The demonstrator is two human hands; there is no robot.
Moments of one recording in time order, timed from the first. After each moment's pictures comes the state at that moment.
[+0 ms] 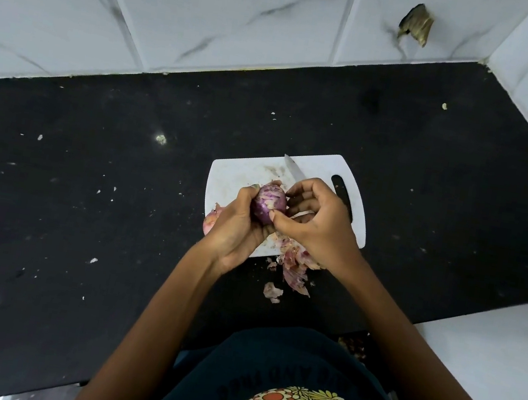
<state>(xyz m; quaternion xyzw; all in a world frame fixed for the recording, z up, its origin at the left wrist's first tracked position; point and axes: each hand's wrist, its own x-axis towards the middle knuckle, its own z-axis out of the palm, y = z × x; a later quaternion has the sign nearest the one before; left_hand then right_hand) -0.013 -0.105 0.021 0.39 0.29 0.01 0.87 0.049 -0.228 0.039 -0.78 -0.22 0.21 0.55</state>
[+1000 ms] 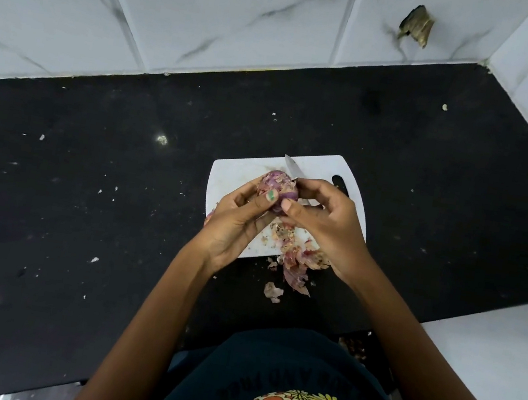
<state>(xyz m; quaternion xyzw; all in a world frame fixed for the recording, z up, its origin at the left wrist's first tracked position) -0.023 -0.095 0.025 0.42 0.21 0.01 0.88 0.051 -0.233 0.043 -0.67 -0.15 0.28 0.67</state>
